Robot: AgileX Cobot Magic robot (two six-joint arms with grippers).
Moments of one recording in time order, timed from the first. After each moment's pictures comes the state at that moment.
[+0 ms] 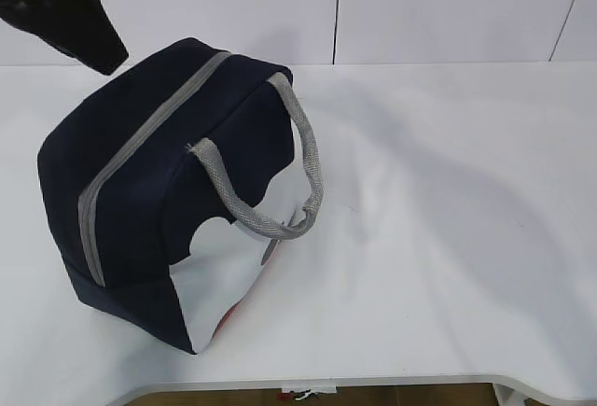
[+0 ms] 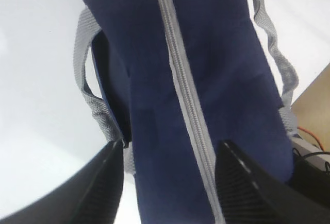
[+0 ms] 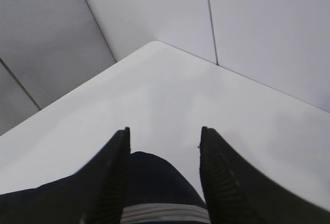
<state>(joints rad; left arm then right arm) -0.41 1.53 -1.57 -0.24 1.24 0.37 0.36 1.83 -1.59 -1.83 -0.51 1.92</state>
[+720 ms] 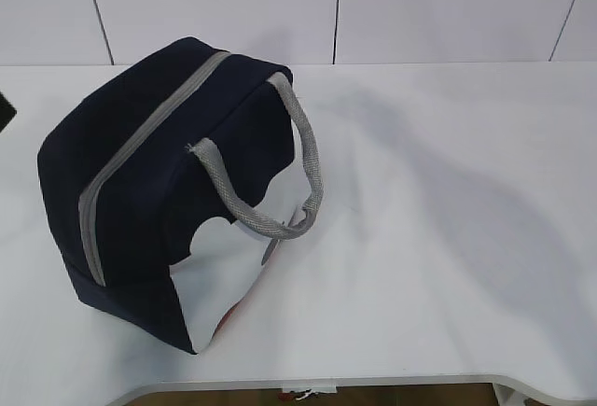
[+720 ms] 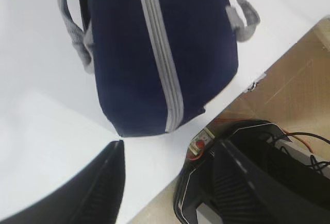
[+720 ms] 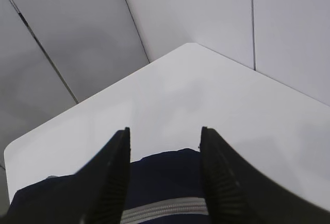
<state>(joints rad) -0.41 1.16 -1.25 -0.24 1.22 0.31 0.36 1.79 -1.59 -1.83 -0.62 1.91</state>
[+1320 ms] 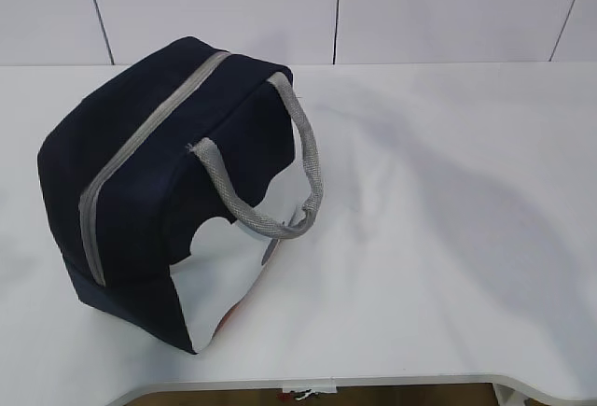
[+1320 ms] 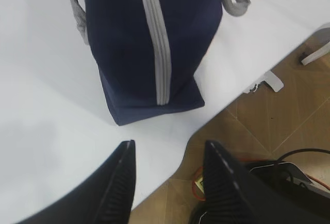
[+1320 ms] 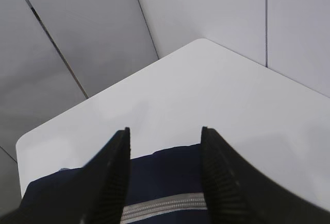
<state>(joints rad) -0.41 0.69 -0.81 -0.25 1.01 0.31 0.36 1.79 -1.59 -1.83 -0.66 1.91</state>
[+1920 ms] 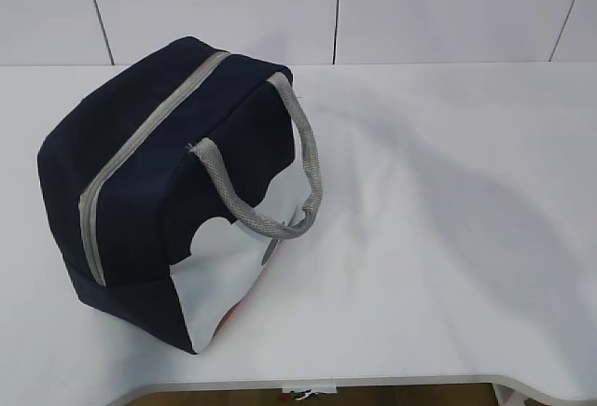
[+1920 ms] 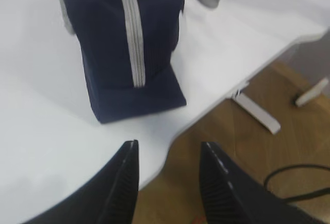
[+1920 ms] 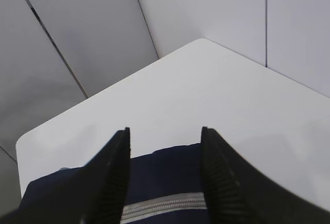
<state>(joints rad) -0.41 0.20 -0.54 -0.31 0.97 0.31 0.36 1.79 -1.59 -1.83 -0.66 1.91</state>
